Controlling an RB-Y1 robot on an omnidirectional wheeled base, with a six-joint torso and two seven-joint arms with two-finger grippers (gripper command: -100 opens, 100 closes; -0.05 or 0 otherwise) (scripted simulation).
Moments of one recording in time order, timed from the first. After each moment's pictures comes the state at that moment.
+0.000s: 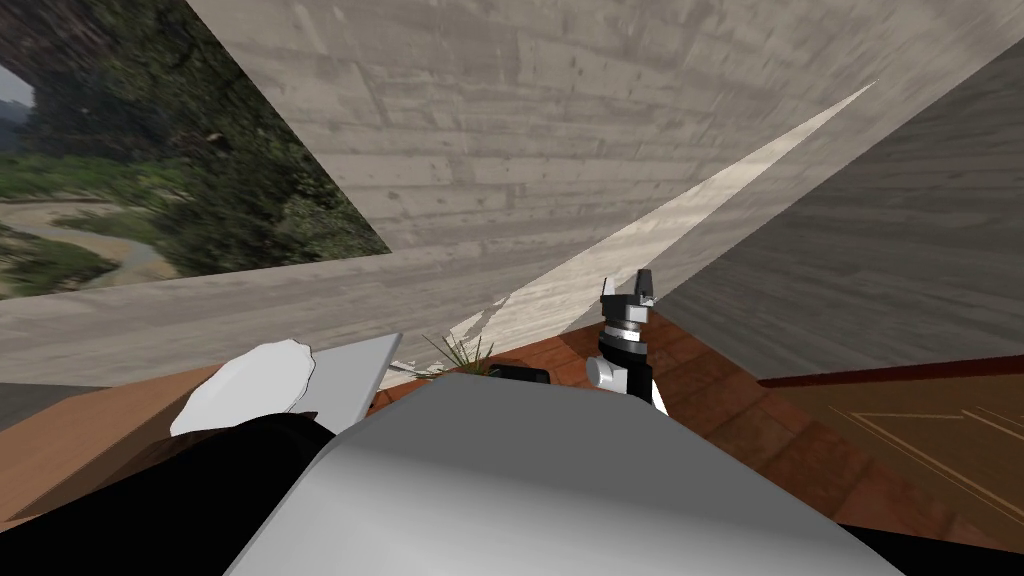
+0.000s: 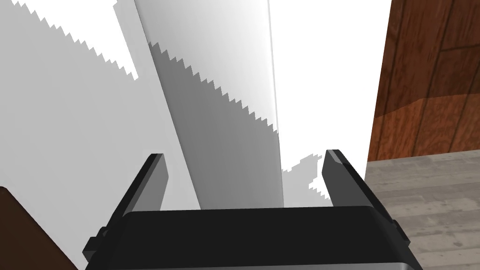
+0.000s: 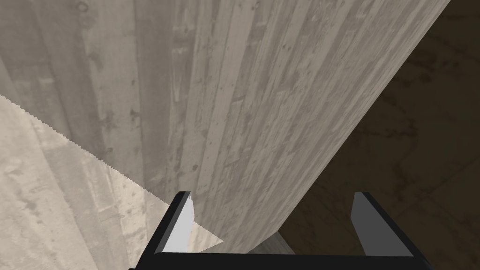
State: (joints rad) left arm 1.09 1.22 -0.73 -0.67 0.19 -0.92 1.09; right arm 0.46 -0.01 0.04 -2.24 0.00 -0.49 -0.05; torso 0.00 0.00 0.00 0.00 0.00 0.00
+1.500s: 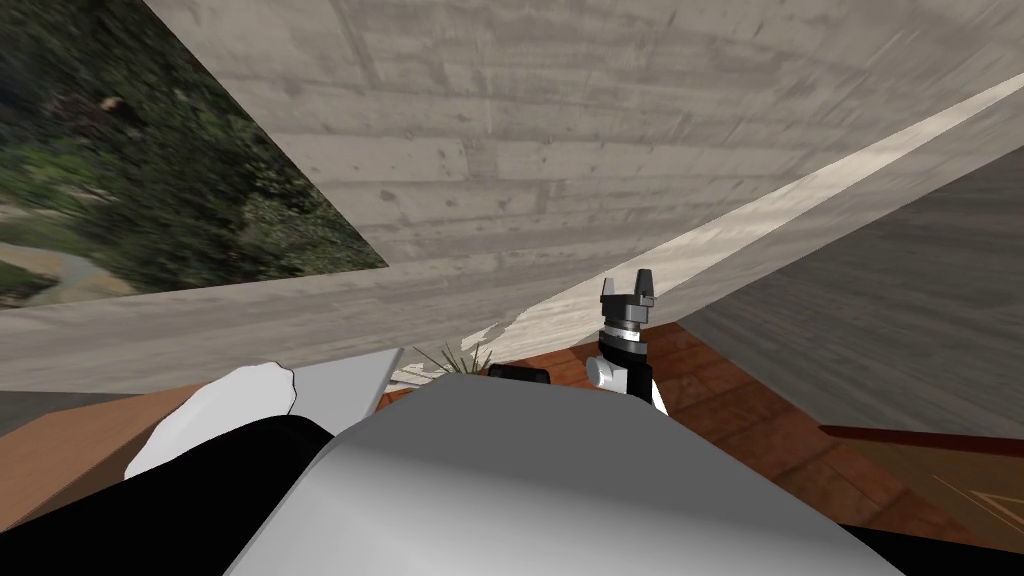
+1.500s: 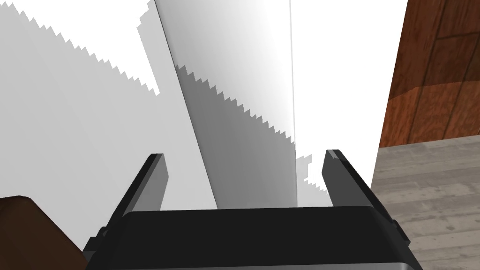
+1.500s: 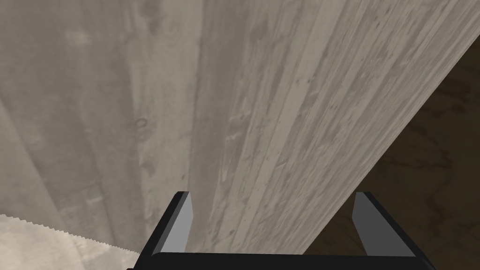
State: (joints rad) left arm 1.15 1.17 -0.95 -0.72 0.54 -0.89 0.72; right arm 0.46 -0.01 0.04 -2.24 0.00 -0.49 -0.05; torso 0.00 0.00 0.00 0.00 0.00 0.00
